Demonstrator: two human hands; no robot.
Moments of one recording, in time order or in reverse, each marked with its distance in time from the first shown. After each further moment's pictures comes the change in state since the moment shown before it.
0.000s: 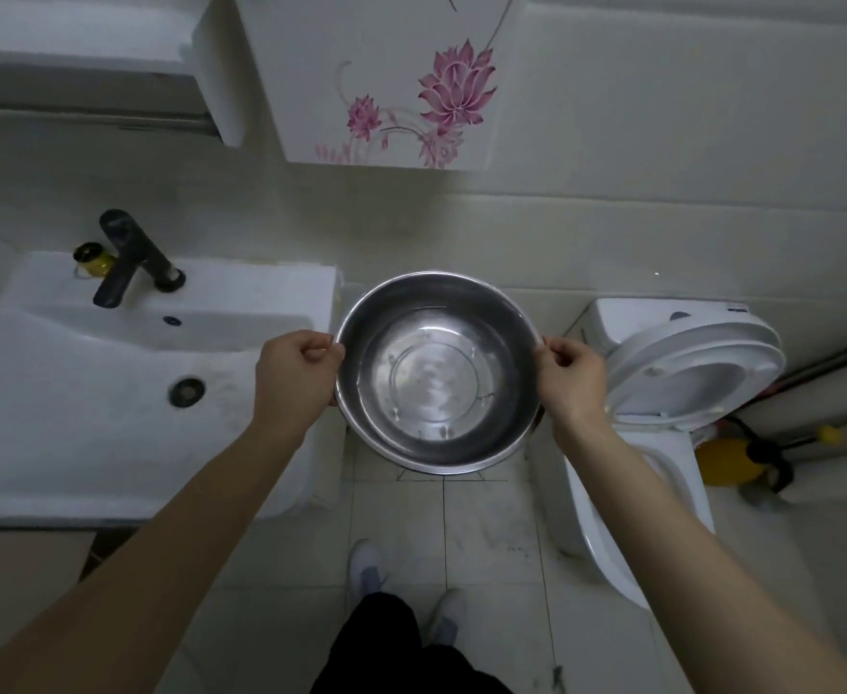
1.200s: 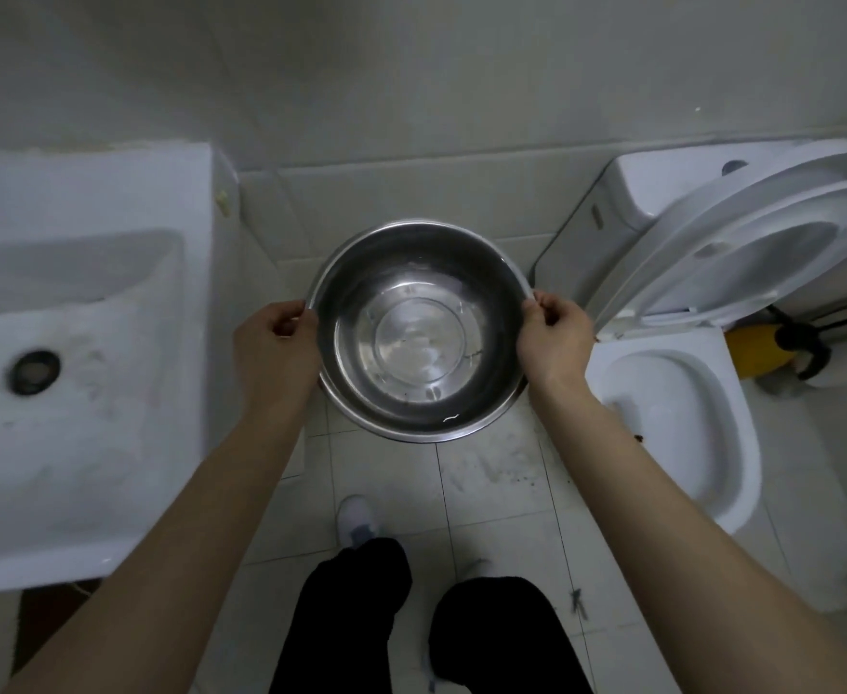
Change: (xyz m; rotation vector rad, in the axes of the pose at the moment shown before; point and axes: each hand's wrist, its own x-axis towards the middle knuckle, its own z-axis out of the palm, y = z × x) left_hand 0.067 -0.159 0.145 -0.070 0.033 -0.052; right_hand 0.083 0.173 0.078 -0.014 0.167 0.129
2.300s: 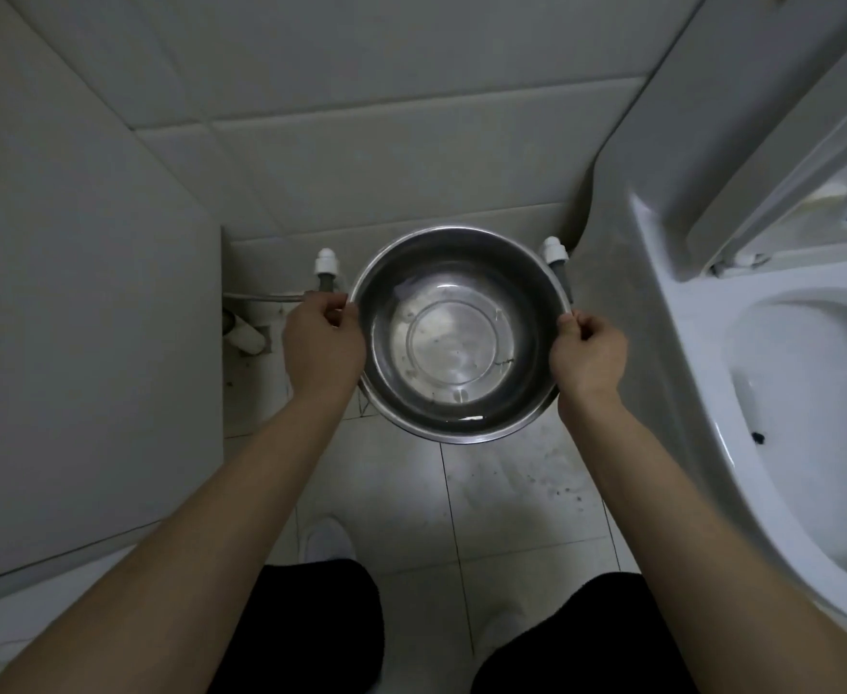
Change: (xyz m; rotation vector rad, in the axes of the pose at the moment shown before) left_hand 0.065 -0.263 0.200 0.253 -0.091 -0.008; right_hand 0.145 0.292 0.117 -0.019 0.066 0.180
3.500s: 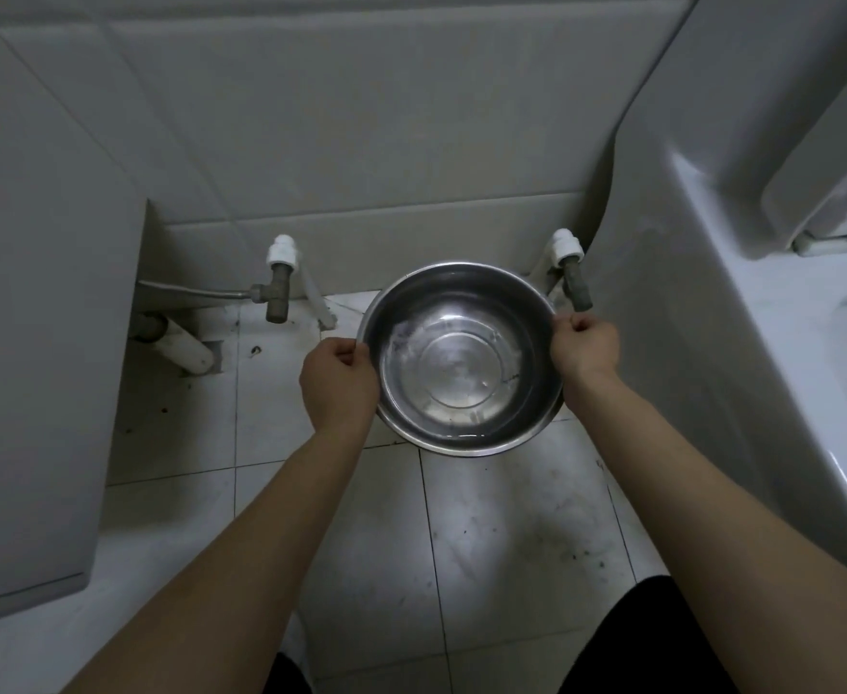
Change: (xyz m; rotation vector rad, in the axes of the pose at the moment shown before) left_hand 0.036 -0.122 0.136 -0.064 0.085 -0.110; right_hand 0.126 0.091 0.073 -0.033 -0.046 0.015
